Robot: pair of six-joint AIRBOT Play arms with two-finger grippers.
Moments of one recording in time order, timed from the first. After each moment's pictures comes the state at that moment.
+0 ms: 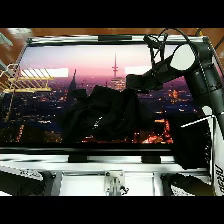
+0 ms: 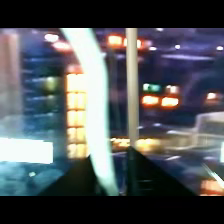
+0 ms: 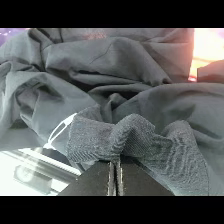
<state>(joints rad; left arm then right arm) 0.84 -1.85 1.57 1.30 -1.03 -0.60 0.39 -1.34 1.66 -1.27 1.43 1.79</state>
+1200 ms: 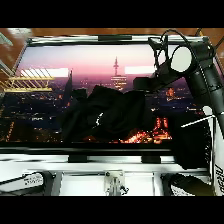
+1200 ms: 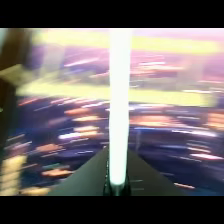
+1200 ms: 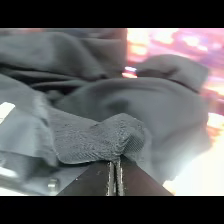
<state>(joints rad) 0.44 -1.33 1.60 1.29 -1.09 -1.04 0.38 -1.34 1.66 -1.51 1.50 1.75</state>
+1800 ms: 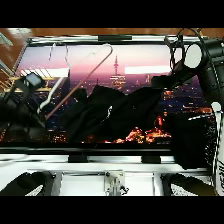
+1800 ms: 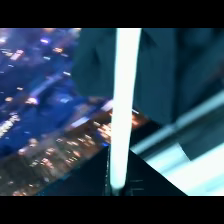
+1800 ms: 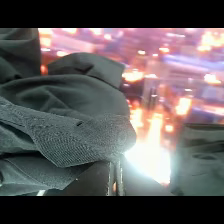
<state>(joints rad) -0.56 -0.78 1.24 1.69 -1.61 -1.33 0.26 -1.34 1.66 -1.65 1.53 1.64</state>
